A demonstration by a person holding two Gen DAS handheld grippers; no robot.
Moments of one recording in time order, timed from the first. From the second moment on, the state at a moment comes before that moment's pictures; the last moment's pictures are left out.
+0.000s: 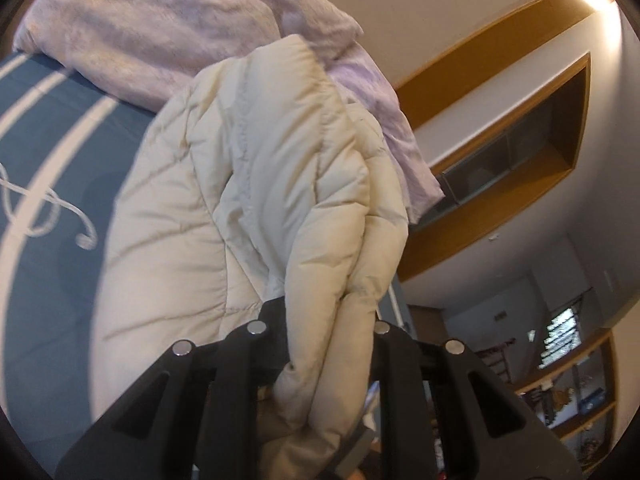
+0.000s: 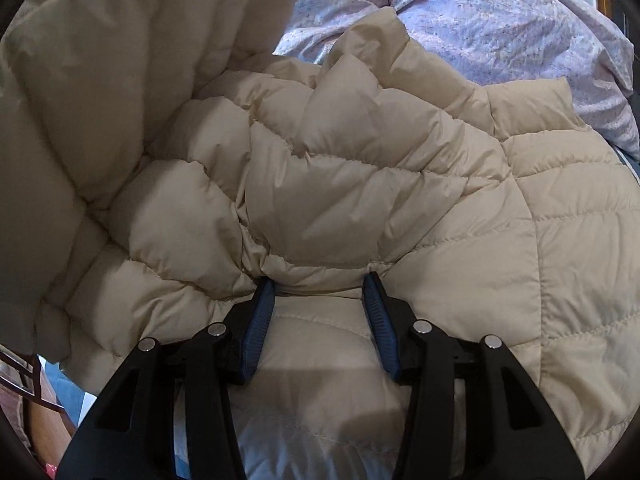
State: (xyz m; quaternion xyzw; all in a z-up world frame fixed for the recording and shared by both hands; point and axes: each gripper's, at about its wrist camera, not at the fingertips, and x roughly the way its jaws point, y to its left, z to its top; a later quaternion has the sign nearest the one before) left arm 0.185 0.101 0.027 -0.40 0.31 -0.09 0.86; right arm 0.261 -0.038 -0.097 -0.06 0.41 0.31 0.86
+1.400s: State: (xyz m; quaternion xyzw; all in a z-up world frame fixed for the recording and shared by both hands) left arm 0.274 0.020 -0.064 -0.40 0.41 -0.05 0.82; right arm 0.224 -0.154 -0.067 -0.03 0.36 0.30 0.88
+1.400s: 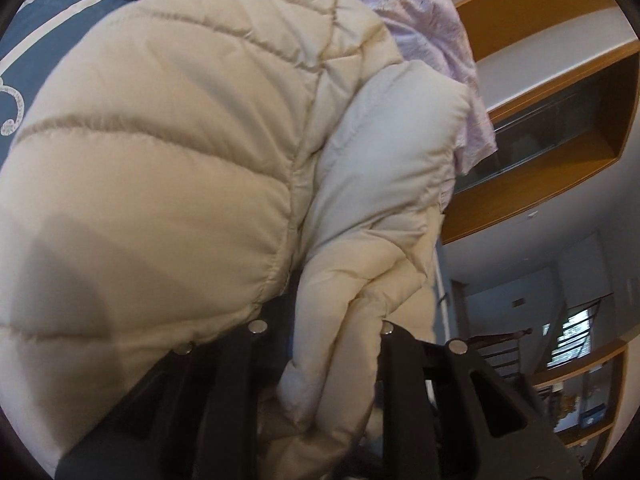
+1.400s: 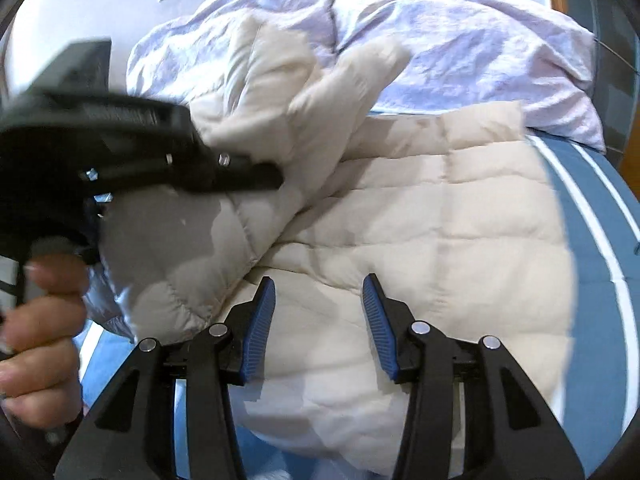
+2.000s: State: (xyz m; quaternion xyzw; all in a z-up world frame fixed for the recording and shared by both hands) left arm 0.282 0.002 -0.069 -0.36 0.42 -0.02 0.83; right arm 0.258 -0.214 -0.095 -0.03 0.40 0.24 0.88
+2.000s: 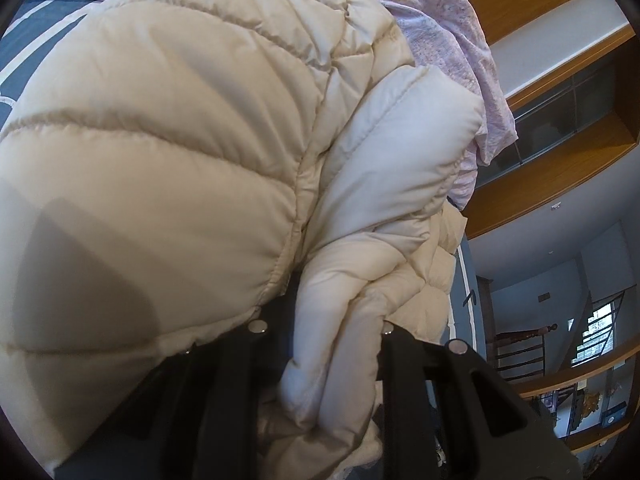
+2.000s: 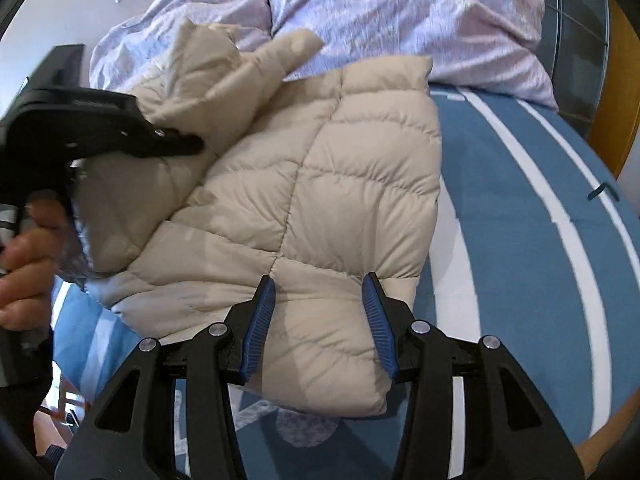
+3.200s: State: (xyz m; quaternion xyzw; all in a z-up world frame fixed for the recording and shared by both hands) left arm 0.271 -0.061 -0.017 -0.29 0.42 -0.10 0.86; right arm 0.269 -0.216 -0.104 0.00 0.43 0.24 0.87
